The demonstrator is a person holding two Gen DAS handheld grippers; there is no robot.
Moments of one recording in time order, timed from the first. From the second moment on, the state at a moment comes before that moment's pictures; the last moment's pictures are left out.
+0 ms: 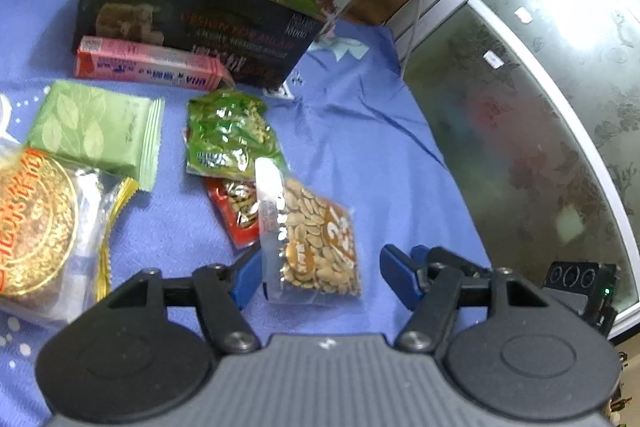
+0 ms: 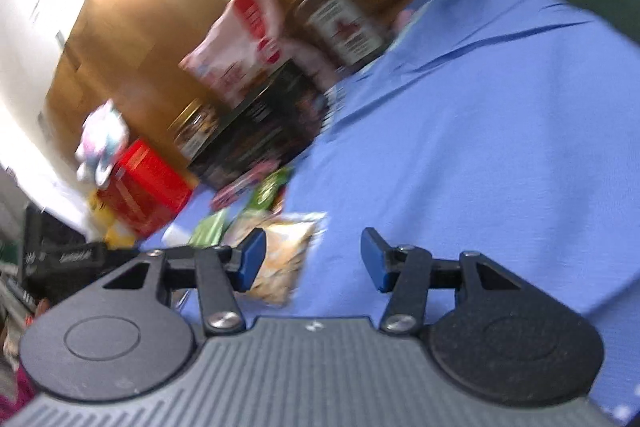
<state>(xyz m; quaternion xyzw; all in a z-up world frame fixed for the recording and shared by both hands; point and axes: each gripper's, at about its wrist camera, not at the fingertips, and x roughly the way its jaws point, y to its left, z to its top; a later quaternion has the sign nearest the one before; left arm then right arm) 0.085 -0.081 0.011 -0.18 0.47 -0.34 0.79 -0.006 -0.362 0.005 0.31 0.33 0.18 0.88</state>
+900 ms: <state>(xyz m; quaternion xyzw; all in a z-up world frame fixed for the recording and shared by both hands) 0.094 -0.064 0.004 -0.29 0.47 -0.43 0.71 0.000 -0.315 0.003 0.24 0.29 0.30 0.88</state>
